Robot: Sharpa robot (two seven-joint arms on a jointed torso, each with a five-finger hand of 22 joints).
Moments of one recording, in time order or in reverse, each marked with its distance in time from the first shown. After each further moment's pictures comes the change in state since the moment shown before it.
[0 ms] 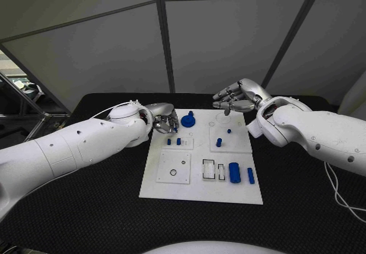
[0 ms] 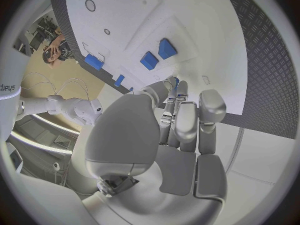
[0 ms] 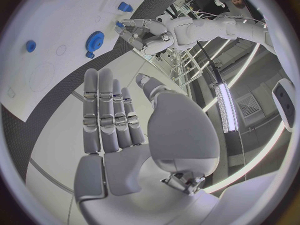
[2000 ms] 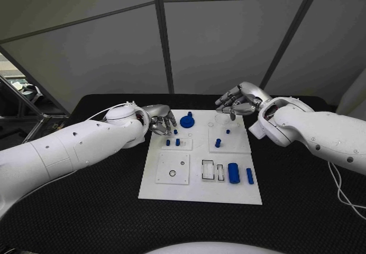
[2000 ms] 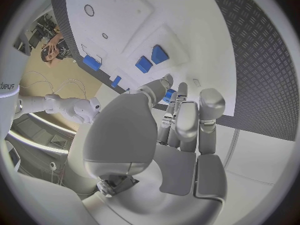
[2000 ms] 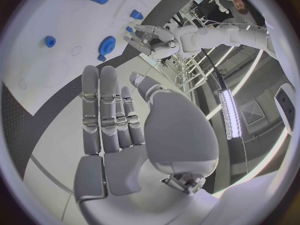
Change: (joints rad) left arm -0.005 -0.017 0.007 -0.004 0.007 0.013 -0.015; left_hand -0.054 -0.055 -0.004 -0.001 0.000 -0.210 -0.017 -0.022 -0.102 -0.015 0.015 -0.039 -0.025 0.004 0.011 -0.009 -0.043 0.000 -0.013 0.013 -0.035 -0.015; right arm 0.000 -0.012 0.000 -0.021 -0.086 0.061 -0.053; right_hand 0.068 0.004 0.038 -0.066 -0.017 0.033 -0.011 0.007 0.007 -0.028 -0.004 -0.014 -0.037 0.114 -0.024 0.099 0.062 0.000 0.124 -0.019 0.137 0.117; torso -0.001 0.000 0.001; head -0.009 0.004
